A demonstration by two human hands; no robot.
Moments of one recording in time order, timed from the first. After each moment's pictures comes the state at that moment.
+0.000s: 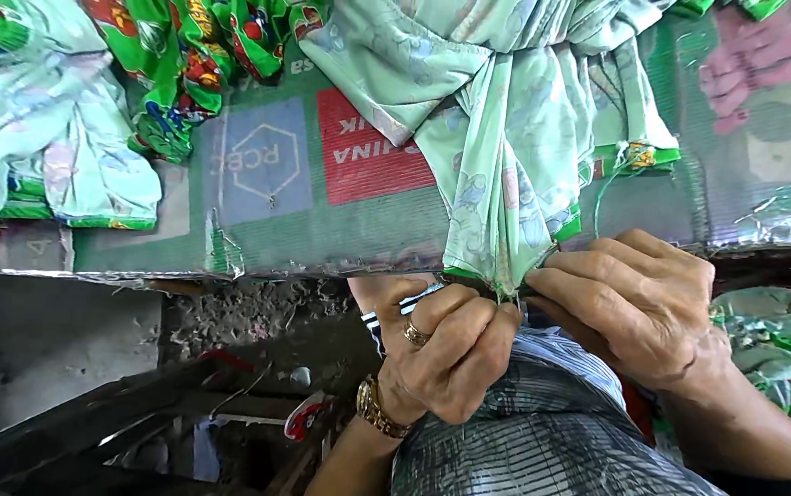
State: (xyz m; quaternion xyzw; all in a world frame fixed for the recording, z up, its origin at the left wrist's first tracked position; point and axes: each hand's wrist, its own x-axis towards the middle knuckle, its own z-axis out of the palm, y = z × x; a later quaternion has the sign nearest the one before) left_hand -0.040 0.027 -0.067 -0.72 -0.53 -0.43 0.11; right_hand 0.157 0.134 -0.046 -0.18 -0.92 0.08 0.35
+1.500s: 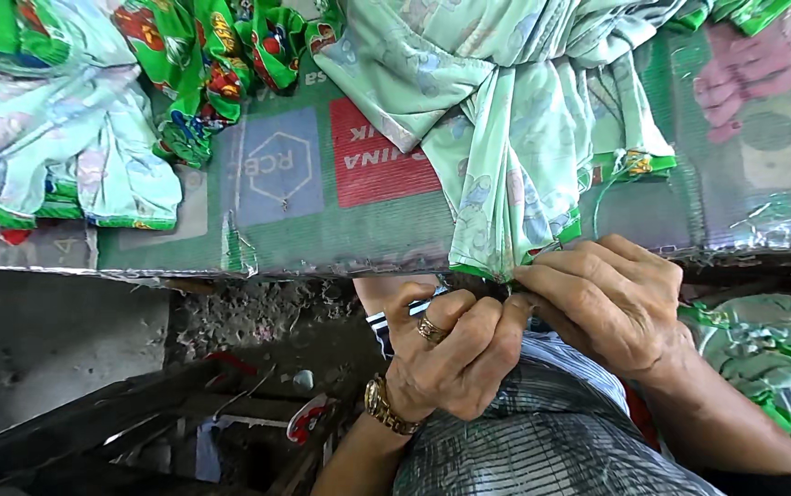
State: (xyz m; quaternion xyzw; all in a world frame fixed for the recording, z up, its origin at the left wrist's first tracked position) left_hand -0.036 0.030 -0.062 -0.72 -0.53 -0.42 0.14; right_hand 0.143 0.133 -0.056 -0.17 -0.90 0.05 0.39
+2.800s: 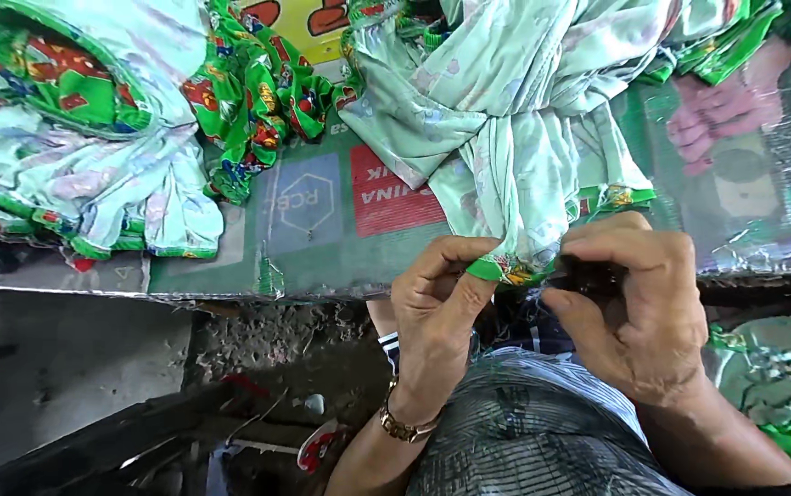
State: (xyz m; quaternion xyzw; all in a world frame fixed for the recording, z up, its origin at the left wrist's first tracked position) left_hand -0.030 0.072 -0.020 -0.37 -0.39 -0.73 -0.43; right_hand 0.130 0.138 -0.027 -0.25 -0.80 0.24 0.48
